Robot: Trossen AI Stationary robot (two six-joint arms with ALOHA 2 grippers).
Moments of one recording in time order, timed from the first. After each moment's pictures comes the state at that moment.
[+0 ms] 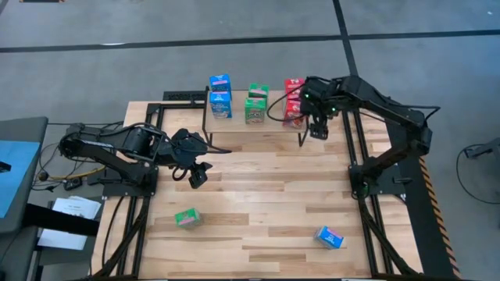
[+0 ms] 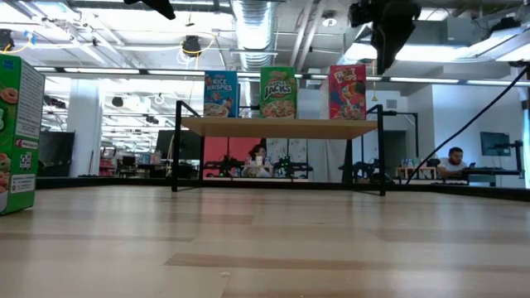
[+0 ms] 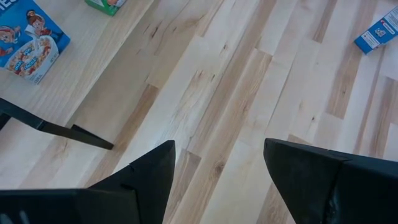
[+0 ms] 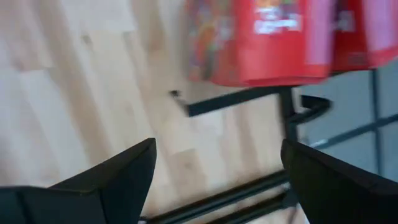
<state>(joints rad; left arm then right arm) -0.20 1.24 1.42 -1.06 -0.40 -0.54 -0.43 1.47 1.64 -1.46 0.19 -0.24</state>
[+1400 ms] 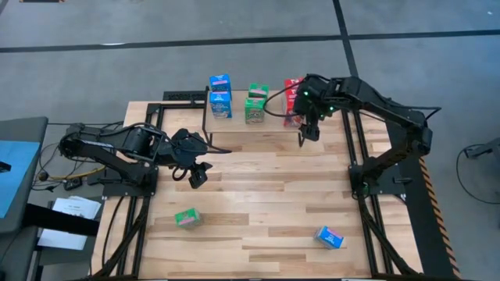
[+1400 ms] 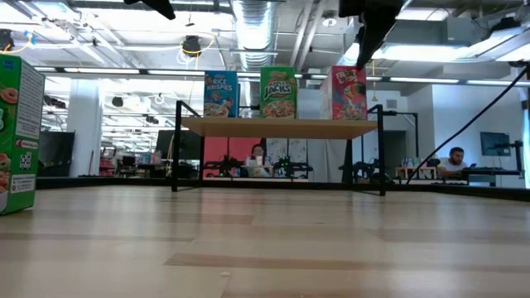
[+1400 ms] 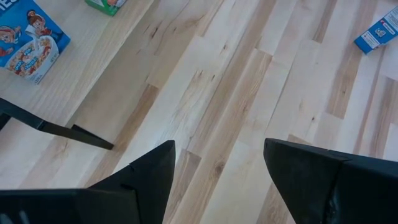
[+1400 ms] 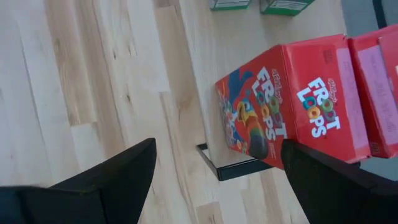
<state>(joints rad) -0.20 1.24 1.42 -1.06 -0.40 -0.54 -0.42 1.46 1.64 -1.29 0.07 -0.24</state>
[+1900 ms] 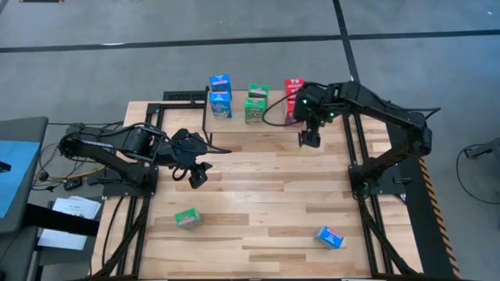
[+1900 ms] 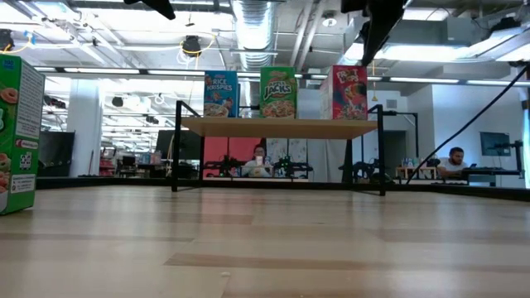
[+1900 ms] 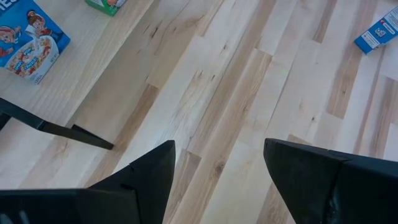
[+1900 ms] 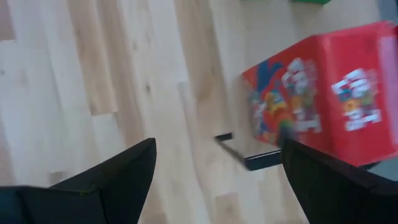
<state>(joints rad) -0.20 1.24 1.42 -1.06 -0.40 -0.54 -0.34 1.46 1.64 -1.35 0.06 -0.17</state>
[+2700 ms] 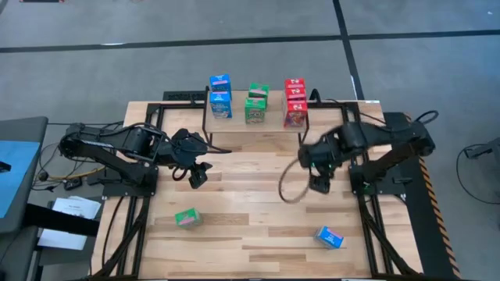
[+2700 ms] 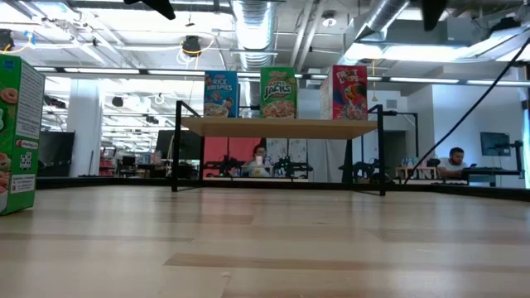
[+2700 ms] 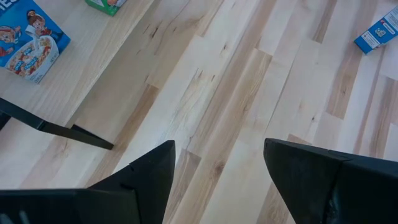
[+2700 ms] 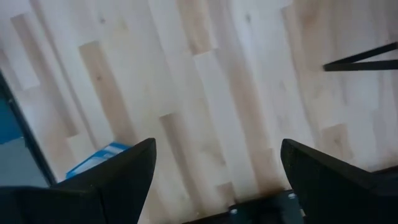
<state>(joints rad) -0.20 1.24 1.42 -1.06 -0.40 -0.54 0.20 1.46 1.64 -1.56 0.06 0.50</state>
